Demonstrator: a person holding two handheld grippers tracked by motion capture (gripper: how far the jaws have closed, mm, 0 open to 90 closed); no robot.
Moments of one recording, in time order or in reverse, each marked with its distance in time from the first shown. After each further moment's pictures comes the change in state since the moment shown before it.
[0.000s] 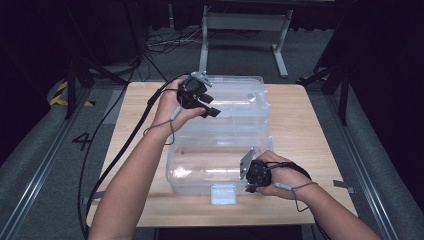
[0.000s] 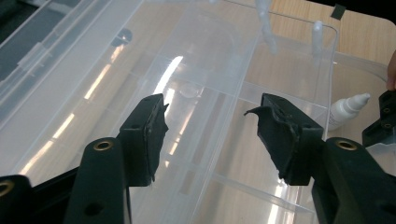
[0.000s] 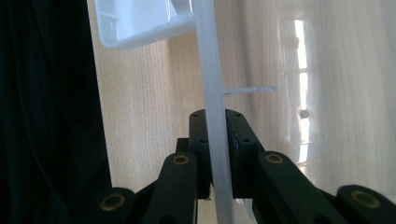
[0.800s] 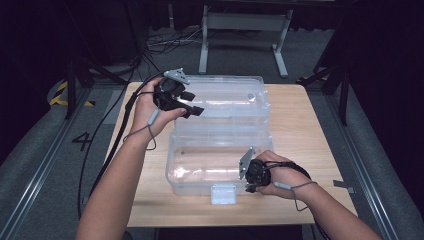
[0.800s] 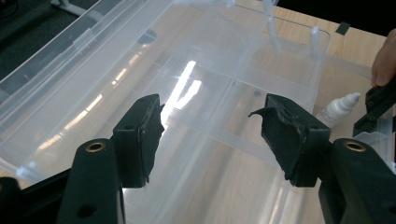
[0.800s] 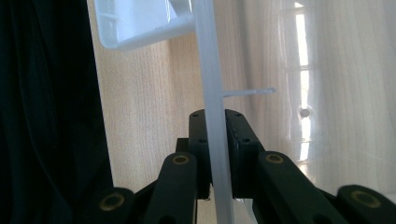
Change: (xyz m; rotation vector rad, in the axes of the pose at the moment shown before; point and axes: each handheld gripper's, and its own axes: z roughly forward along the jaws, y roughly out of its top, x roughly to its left) left arm -0.004 -0.027 -0.051 -0.078 0.076 -0.072; right arm 0.000 0.002 -0.001 0.017 0.007 0.009
